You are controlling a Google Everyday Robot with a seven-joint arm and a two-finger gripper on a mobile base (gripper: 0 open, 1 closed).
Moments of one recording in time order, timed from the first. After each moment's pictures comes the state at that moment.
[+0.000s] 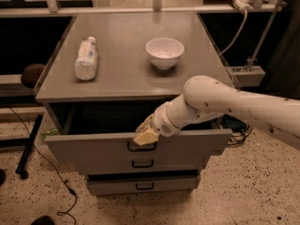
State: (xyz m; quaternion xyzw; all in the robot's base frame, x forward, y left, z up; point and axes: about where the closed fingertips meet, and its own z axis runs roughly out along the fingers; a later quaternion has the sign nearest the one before) arm 0.537 0.018 0.690 -0.56 0.74 0.24 0.28
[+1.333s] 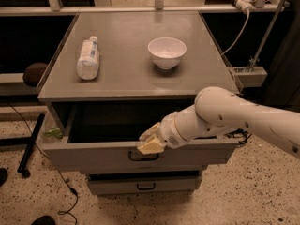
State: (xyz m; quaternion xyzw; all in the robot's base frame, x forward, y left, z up) arm 0.501 0.003 0.690 -0.54 0.75 0.25 0.29
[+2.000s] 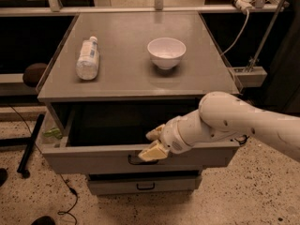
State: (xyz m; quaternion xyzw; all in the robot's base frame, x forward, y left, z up) arm 0.483 0.001 0.691 -0.54 0.75 0.25 0.29
